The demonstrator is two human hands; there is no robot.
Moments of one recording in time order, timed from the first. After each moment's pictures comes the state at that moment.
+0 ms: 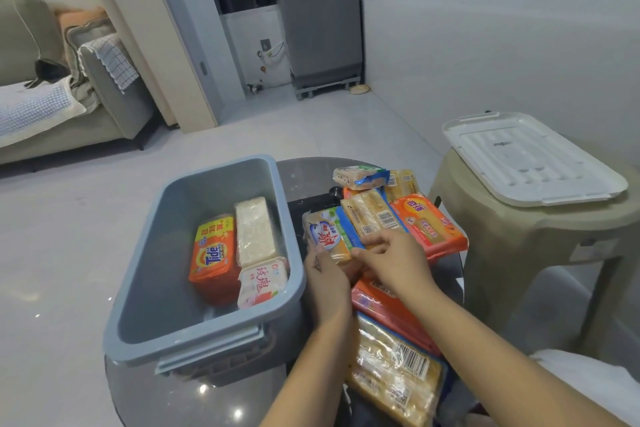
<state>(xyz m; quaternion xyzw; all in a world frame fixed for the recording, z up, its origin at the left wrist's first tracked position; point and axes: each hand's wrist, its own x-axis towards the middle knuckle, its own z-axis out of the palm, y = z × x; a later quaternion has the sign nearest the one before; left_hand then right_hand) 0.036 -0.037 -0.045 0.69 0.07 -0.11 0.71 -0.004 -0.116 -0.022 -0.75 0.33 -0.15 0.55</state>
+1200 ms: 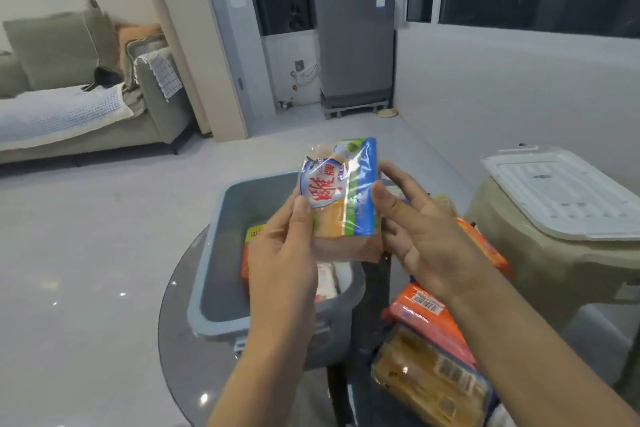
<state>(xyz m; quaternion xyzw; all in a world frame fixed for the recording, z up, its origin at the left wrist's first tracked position) 0.029 0.072 0.079 0.56 -0.14 -0.03 0.82 -0.003 -0.069 0.070 -0.52 0.01 -0.16 0.84</state>
